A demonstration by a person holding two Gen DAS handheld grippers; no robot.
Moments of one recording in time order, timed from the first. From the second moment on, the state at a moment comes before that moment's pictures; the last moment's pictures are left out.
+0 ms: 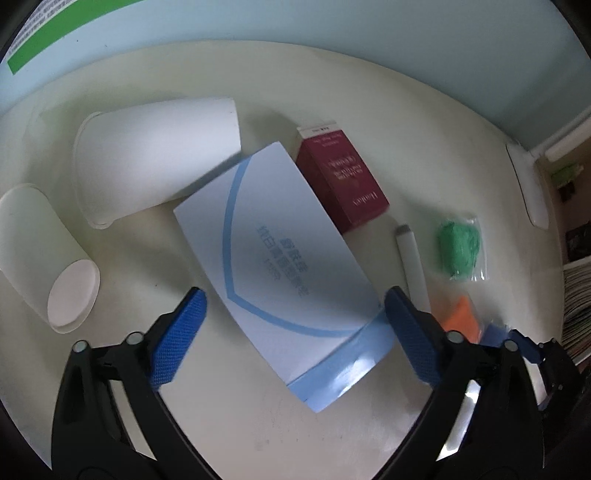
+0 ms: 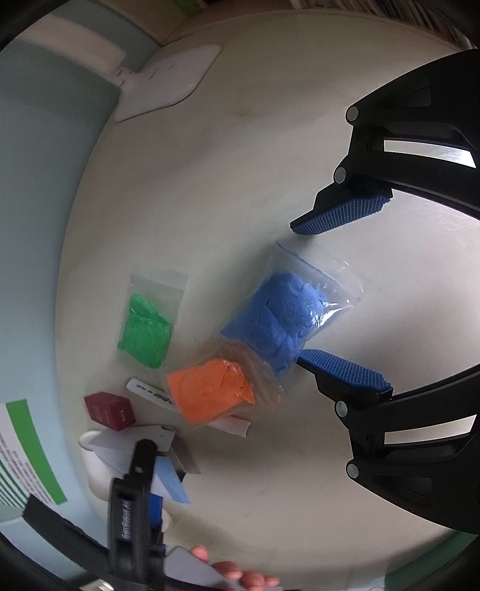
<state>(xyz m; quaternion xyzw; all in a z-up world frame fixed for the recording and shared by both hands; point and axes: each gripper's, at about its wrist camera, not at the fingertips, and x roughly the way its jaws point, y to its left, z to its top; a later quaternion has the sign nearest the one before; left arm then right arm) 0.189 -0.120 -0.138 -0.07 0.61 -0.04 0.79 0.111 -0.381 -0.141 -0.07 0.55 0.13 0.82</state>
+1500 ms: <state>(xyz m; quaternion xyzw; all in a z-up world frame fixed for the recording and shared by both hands) -0.008 -0.229 -0.047 0.22 0.46 -0.40 0.76 -0.170 -0.395 -0.051 0.16 0.47 -0.15 0.86</state>
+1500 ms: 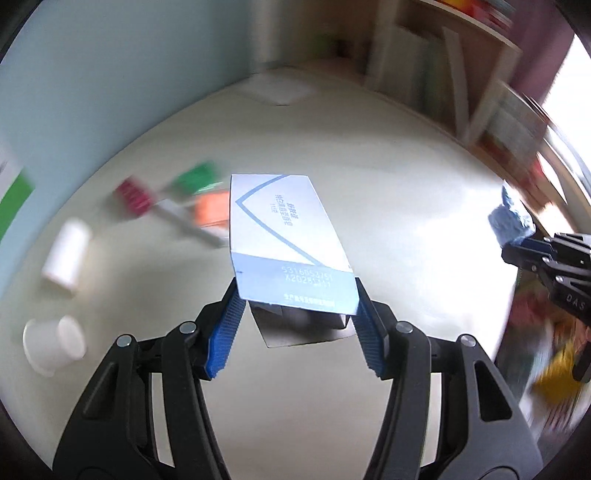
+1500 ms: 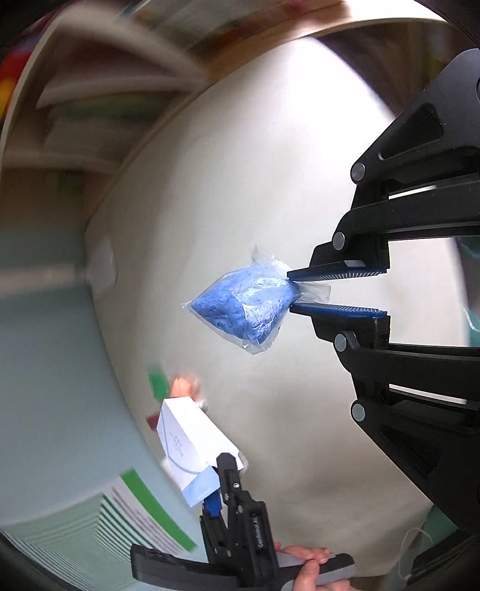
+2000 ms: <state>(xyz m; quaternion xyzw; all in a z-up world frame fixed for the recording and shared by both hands) -0.276 -0.353 -0.070 0.35 0.42 -0.59 0.59 -0.468 -0.409 -0.103 0.32 0.45 -0.32 0.77</state>
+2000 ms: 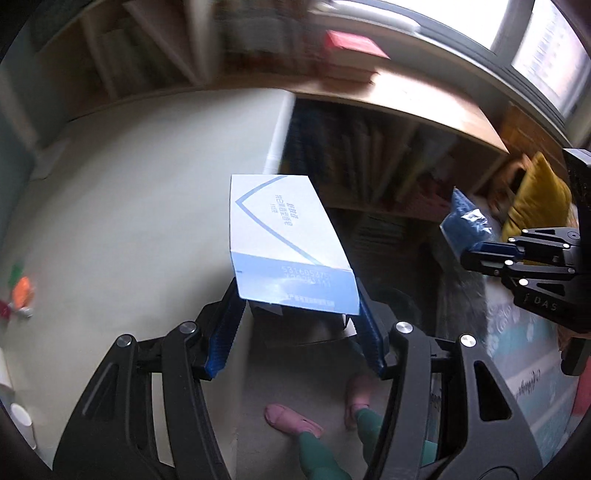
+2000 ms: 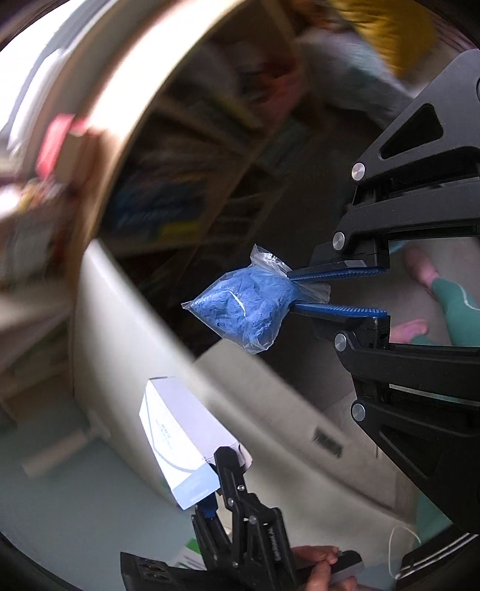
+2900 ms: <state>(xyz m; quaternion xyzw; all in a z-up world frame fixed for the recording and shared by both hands) -0.527 -0.403 -0.294 0.54 0.46 -0.59 0.38 -0.653 -0.420 -0.296 0.52 0.47 -0.31 0.64</state>
